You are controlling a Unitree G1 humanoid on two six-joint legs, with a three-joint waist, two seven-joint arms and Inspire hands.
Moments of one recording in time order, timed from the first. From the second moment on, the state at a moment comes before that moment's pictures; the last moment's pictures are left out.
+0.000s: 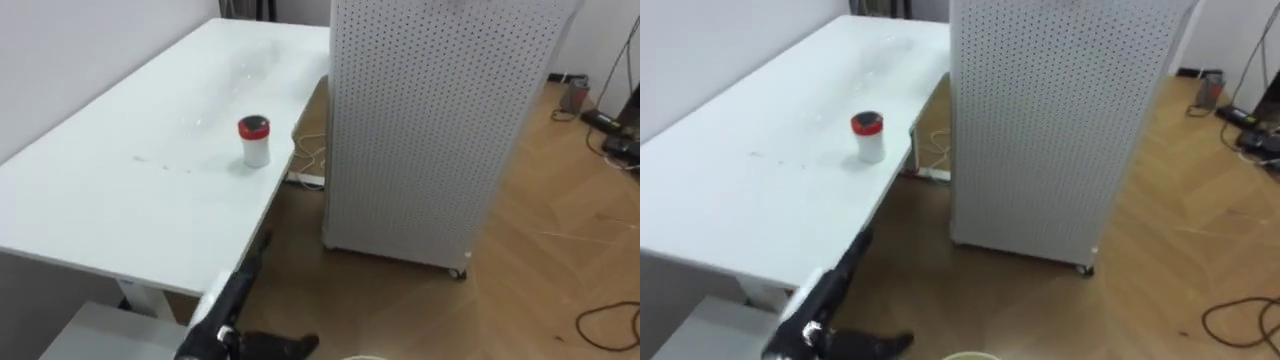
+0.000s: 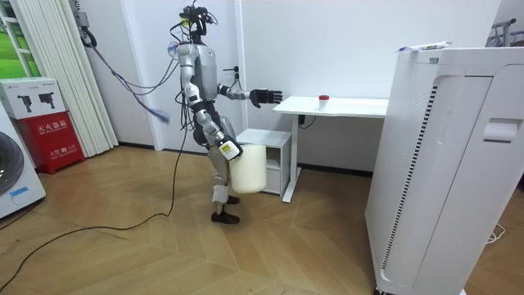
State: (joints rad) left arm 0.10 0.25 -0.18 0.23 0.12 -0.35 0.09; right arm -0.03 -0.29 0.28 1.15 0.32 -0.19 0.24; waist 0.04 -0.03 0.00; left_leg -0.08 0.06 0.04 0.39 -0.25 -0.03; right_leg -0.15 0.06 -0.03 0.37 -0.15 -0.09
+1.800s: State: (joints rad) left arm 0.13 0.23 -0.12 0.21 0.06 -0.37 0.37; right arm 0.06 -0.27 0.25 1.08 0.28 -0.14 0.17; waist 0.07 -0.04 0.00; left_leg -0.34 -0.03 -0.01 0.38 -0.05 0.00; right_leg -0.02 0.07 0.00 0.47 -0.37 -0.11
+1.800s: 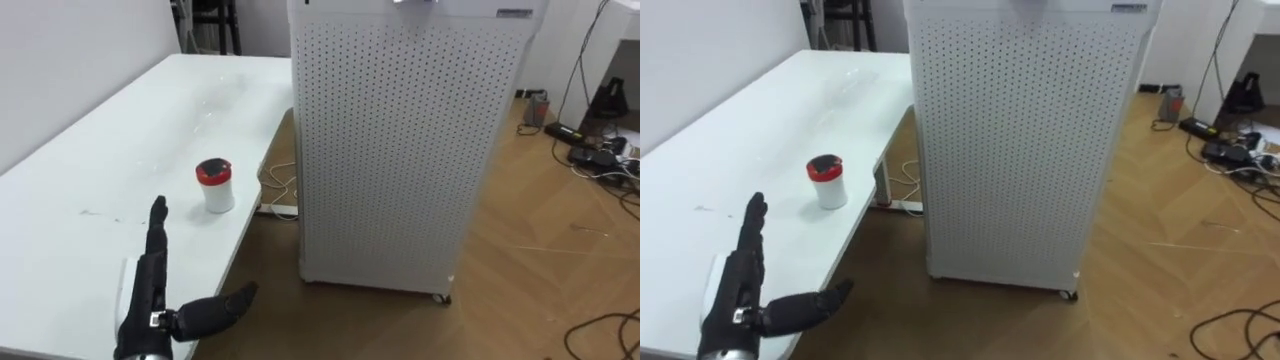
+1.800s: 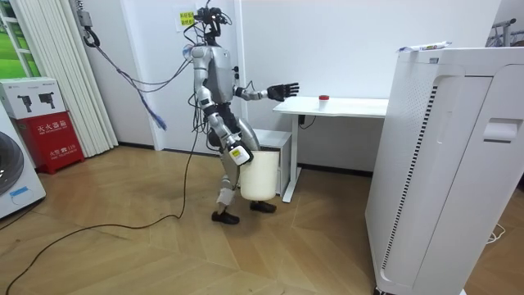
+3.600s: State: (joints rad) left arm 0.14 0.28 -0.14 0.14 0.07 -0.35 0.43; right arm 0.06 -0.30 0.31 0.96 0.23 -0.12 0.24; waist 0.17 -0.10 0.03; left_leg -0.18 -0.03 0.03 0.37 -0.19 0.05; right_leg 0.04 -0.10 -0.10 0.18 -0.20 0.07
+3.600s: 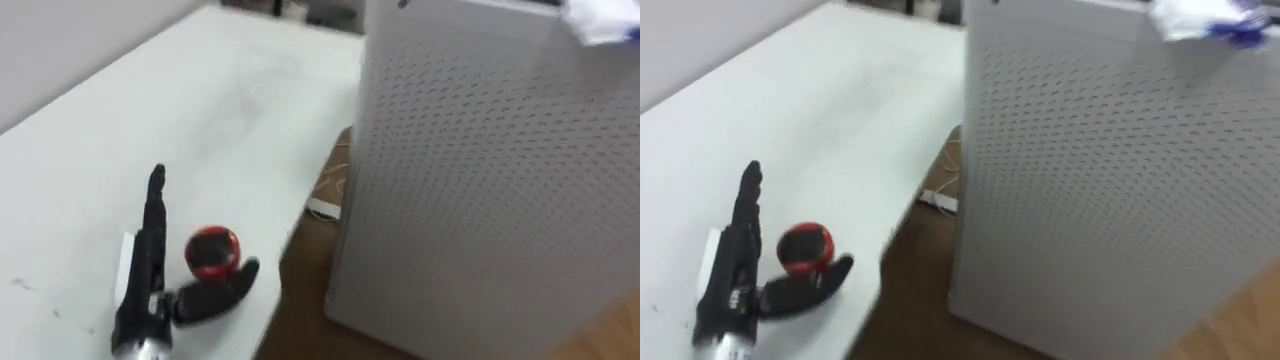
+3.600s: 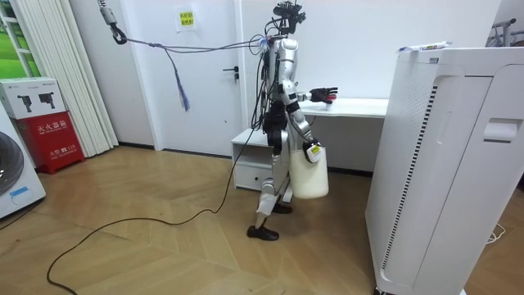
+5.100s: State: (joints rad) left arm 0.12 0.25 -0.14 0.40 -0.11 -0.42 0.41; right arm 0.10 -0.29 0.29 0.91 0.17 -0.07 0.26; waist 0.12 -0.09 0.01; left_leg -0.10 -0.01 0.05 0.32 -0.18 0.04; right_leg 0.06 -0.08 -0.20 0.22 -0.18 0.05
